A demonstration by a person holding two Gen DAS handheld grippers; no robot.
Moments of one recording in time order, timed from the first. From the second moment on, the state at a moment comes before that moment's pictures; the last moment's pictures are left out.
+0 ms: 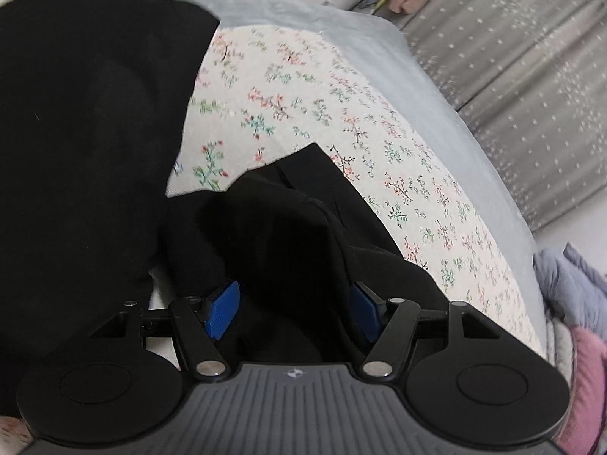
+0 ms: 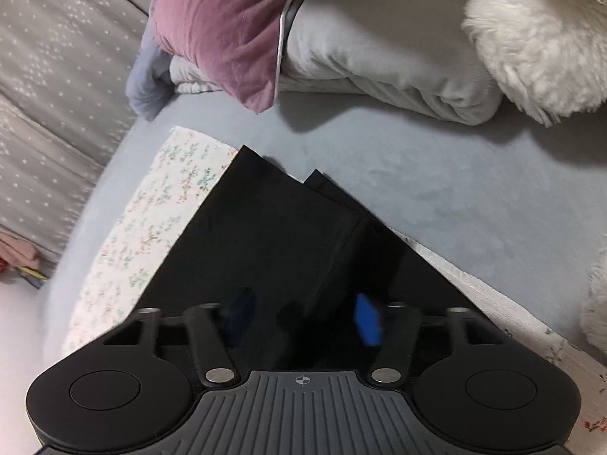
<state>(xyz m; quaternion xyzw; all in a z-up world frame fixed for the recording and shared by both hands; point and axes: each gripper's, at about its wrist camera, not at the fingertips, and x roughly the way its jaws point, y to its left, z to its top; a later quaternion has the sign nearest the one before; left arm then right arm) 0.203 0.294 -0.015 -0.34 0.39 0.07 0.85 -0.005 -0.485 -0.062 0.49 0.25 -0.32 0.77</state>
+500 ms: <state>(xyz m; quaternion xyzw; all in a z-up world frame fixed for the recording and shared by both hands) 0.258 0.284 -0.006 -0.32 0.40 0.12 0.85 -0.008 -0.488 -0.073 0.48 0.24 -0.31 0.79</state>
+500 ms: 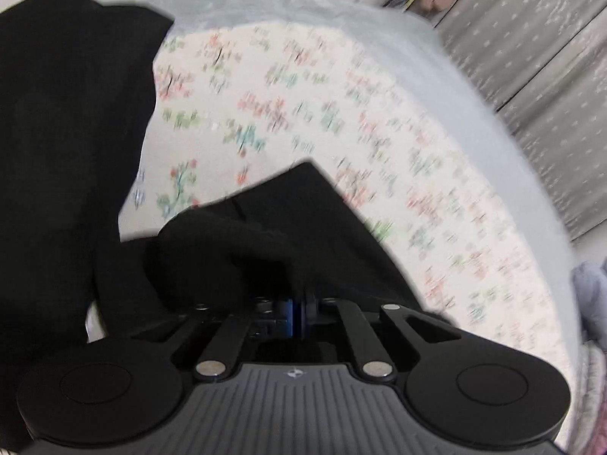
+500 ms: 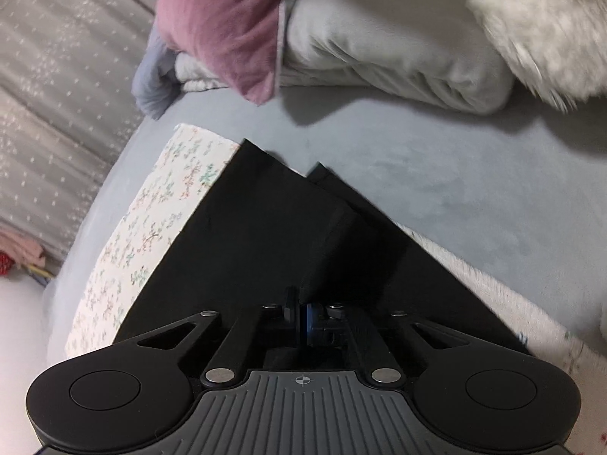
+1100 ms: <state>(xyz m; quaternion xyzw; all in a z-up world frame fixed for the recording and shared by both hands) 0.188 0.312 -0.019 -0.27 0.41 0.08 0.87 -0.100 -0.466 -0.065 0.44 0.29 -0.25 0.81</state>
